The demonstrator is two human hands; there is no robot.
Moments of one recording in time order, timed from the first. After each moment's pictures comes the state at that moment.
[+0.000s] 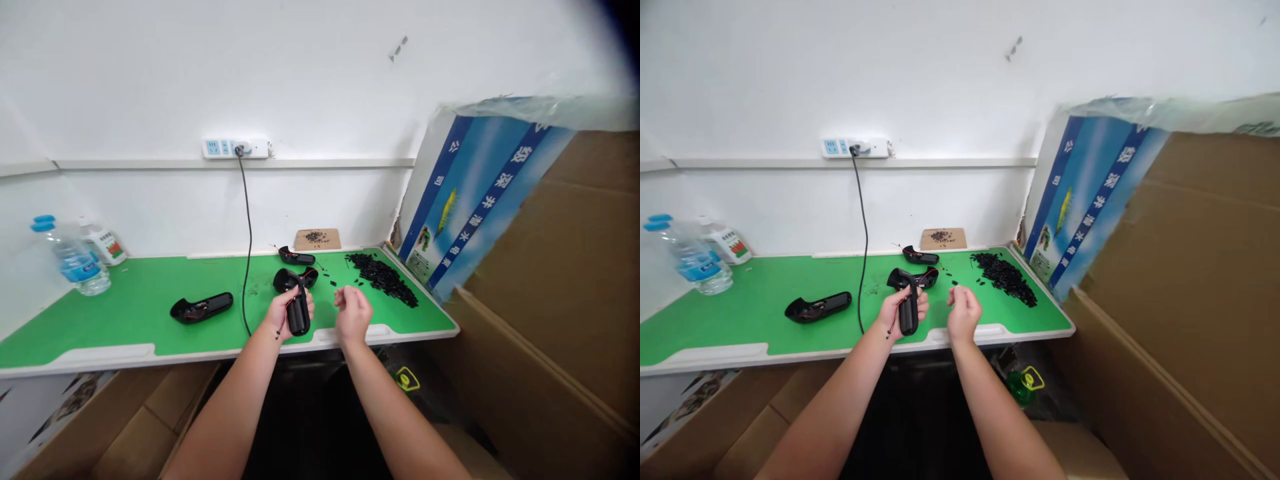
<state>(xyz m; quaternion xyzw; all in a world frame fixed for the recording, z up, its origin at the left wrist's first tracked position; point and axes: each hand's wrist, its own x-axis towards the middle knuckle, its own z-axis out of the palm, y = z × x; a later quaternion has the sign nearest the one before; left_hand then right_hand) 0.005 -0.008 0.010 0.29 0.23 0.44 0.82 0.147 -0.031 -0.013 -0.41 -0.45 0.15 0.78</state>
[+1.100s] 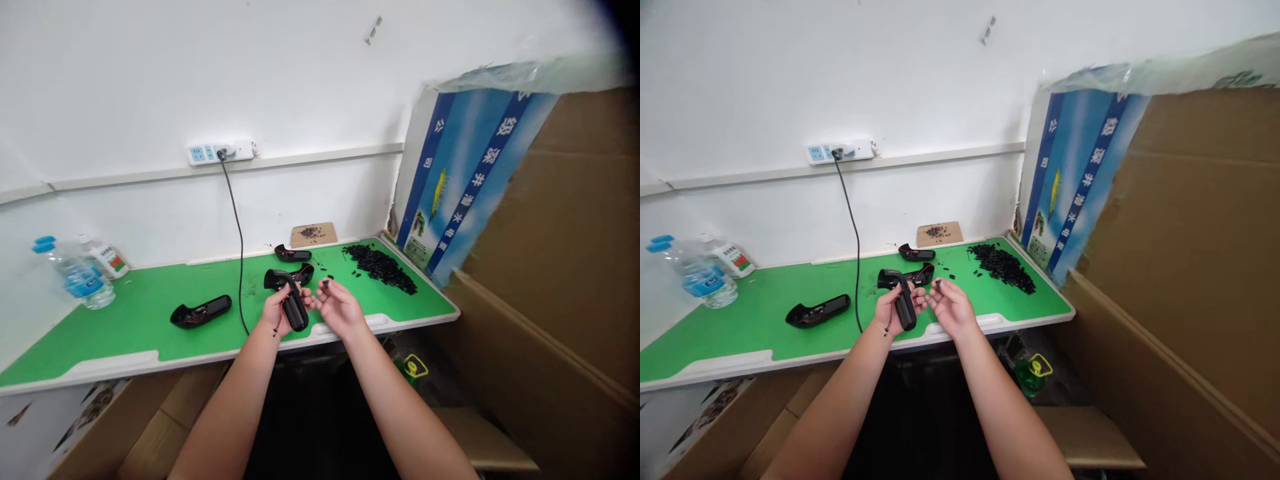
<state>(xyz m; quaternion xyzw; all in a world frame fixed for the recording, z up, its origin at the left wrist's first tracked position) 0.004 -0.004 0.008 0.29 0.24 0.46 0.81 0.156 -0.025 -0.012 -0.18 -0.24 0.67 0.68</state>
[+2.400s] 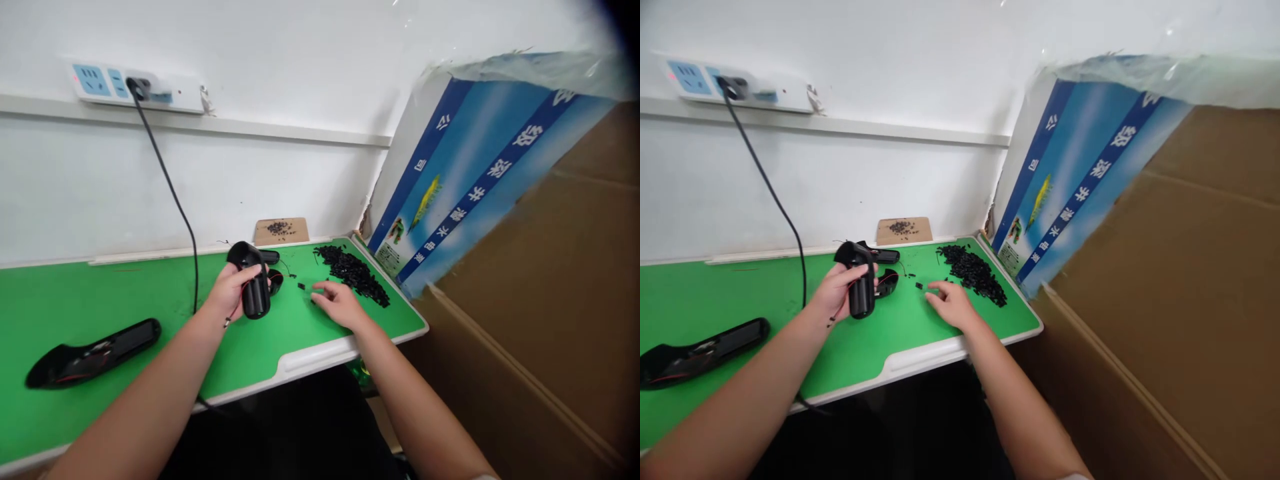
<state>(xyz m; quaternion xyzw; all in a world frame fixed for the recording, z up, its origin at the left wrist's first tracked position) 0.017 0.075 0.050 0.38 0.33 0.51 0.69 0.261 0.032 -0.031 -0.60 -0.66 0.21 0.40</state>
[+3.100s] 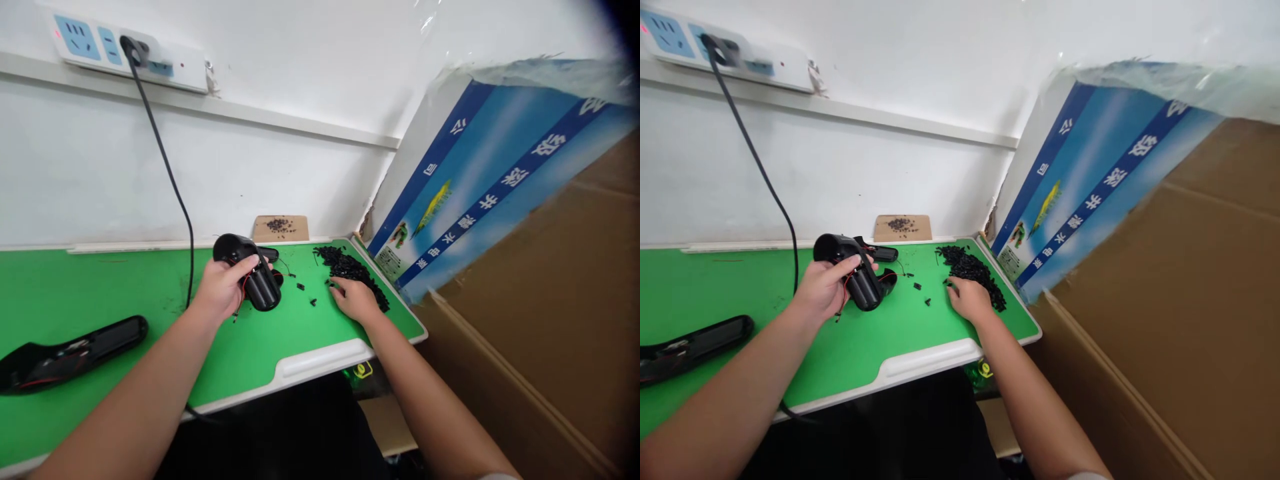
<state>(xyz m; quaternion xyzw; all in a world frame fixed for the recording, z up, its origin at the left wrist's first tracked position) 0.015 0.074 0.058 0.39 0.31 0.57 0.65 0.301 0.041 -0.030 -0.72 -0.68 0.00 0.16</state>
